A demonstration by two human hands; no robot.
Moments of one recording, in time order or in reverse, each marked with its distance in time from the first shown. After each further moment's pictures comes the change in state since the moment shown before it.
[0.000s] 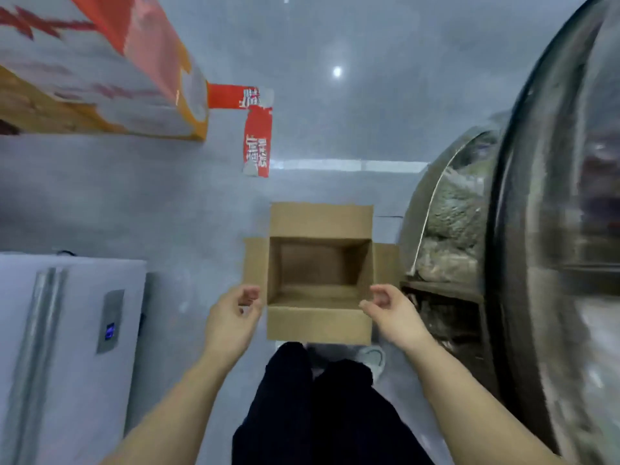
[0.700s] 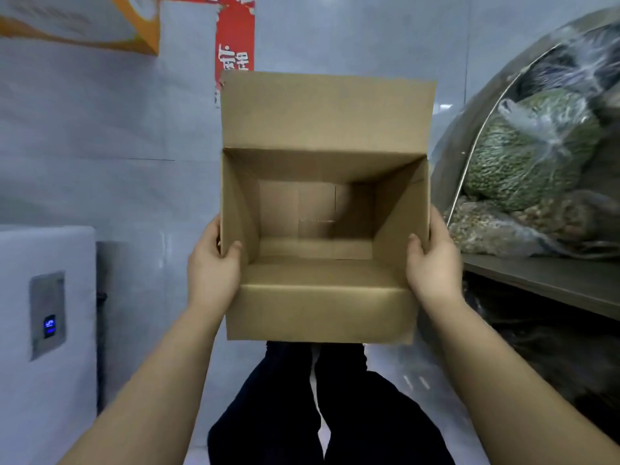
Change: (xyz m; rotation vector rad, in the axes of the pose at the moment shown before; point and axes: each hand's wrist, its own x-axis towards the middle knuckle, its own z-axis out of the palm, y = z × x) left_hand 0.148 -0.106 0.065 -0.123 0.106 -0.078; right_hand 0.162 0.051 0.060 -0.172 0.478 -0.190
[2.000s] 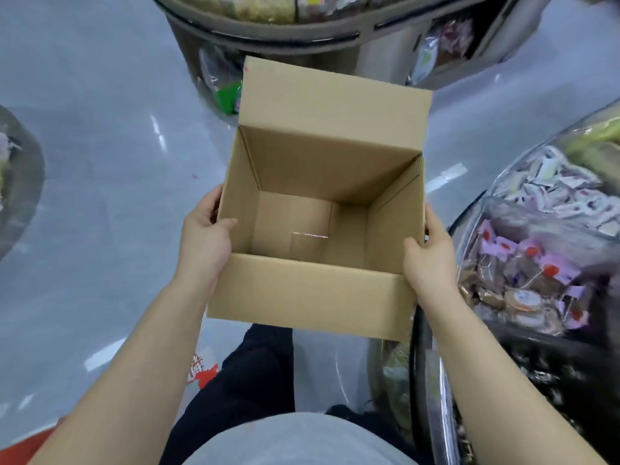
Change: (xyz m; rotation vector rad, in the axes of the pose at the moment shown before) left_hand 0.161 0.863 -0.008 -0.236 -0.406 0.500; right_hand 0.311 -0.420 -0.523 0.600 0.434 0.146
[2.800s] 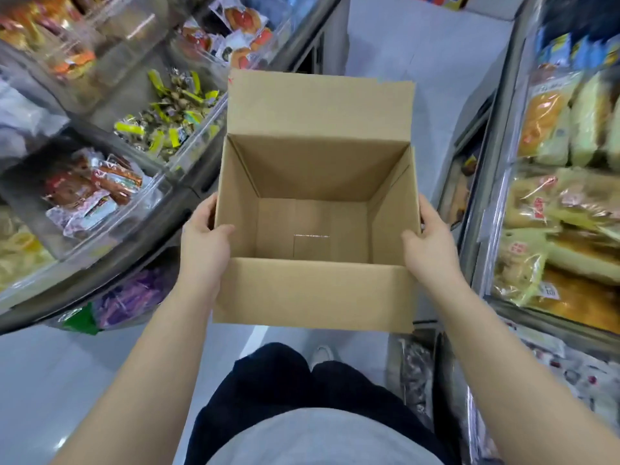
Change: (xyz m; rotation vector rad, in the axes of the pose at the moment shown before) left_hand 0.452 0.217 0.462 0.218 -0.540 0.123; right_hand 0.490 -0.106 -0.152 0.125 0.421 0.242
